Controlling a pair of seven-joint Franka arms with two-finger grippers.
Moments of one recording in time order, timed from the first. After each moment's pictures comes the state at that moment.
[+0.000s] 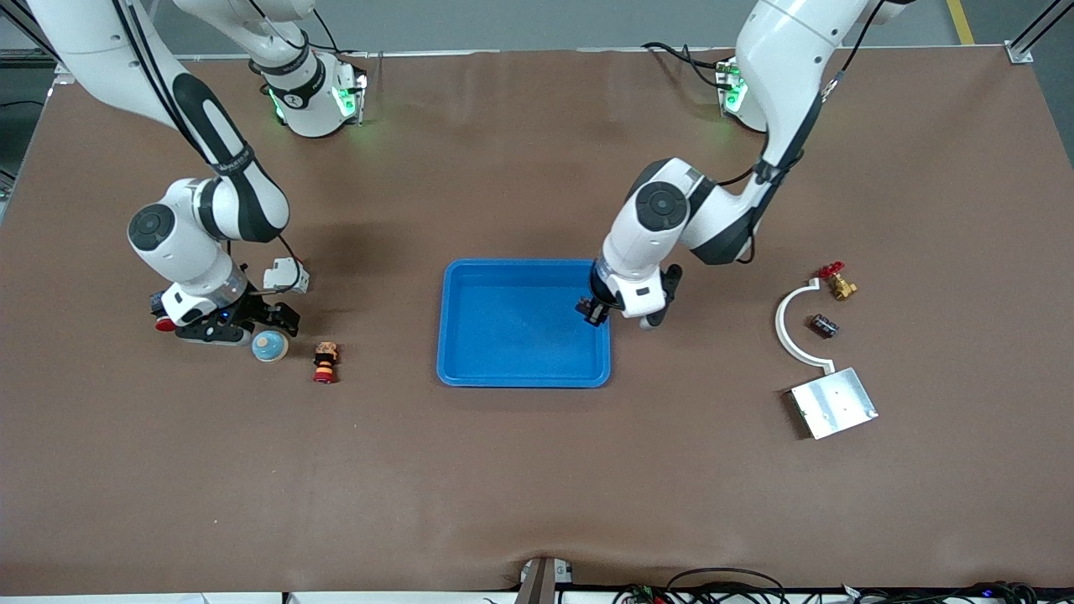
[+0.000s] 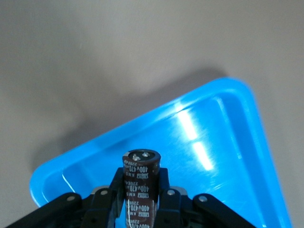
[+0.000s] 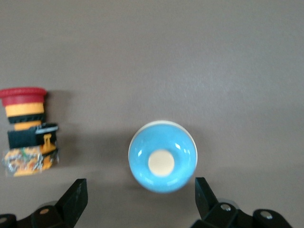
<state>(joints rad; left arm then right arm) -0.46 0.55 -0.24 -1.88 0.03 2.57 -1.79 -0.08 0.38 0.06 -2.32 0.07 2.85 0.01</state>
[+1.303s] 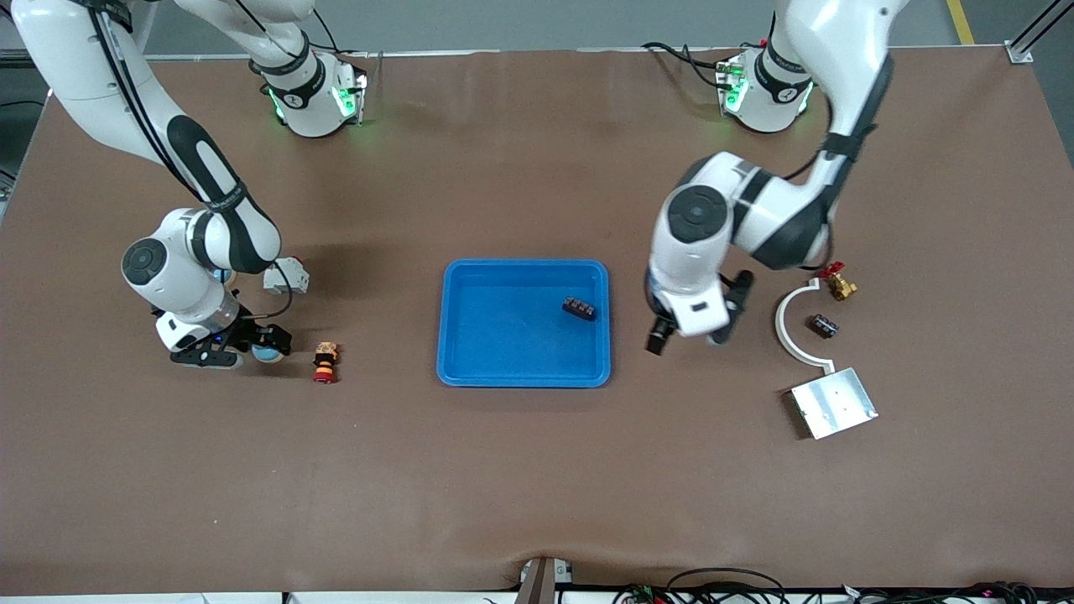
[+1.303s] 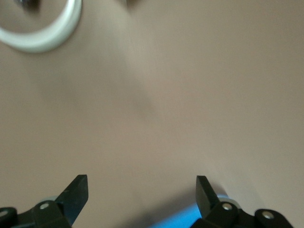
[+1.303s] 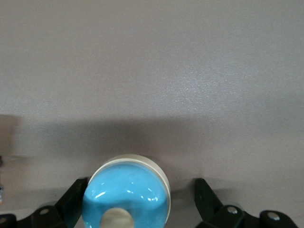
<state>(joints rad) -0.29 0.42 -0.20 -1.78 0.27 2.17 -1.64 -0.11 0.50 0.05 -2.21 0.06 2.84 -0.05</state>
